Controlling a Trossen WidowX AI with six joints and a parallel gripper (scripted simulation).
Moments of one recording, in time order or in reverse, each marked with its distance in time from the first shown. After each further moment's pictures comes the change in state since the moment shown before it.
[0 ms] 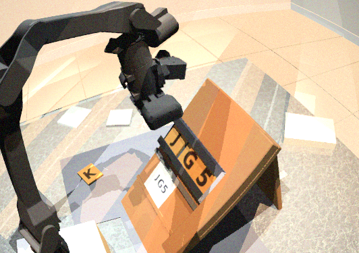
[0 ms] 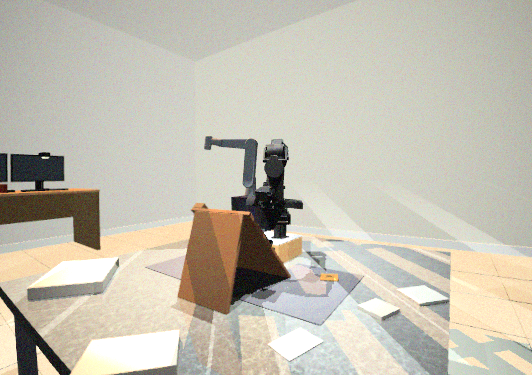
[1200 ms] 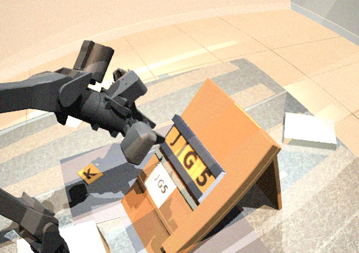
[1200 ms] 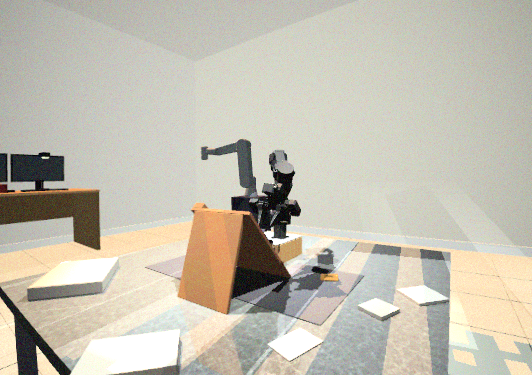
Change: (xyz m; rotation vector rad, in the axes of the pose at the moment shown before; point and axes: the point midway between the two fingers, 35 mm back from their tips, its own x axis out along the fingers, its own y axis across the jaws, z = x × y) arm -0.001 -0.033 -0.030 0.006 -0.656 0.003
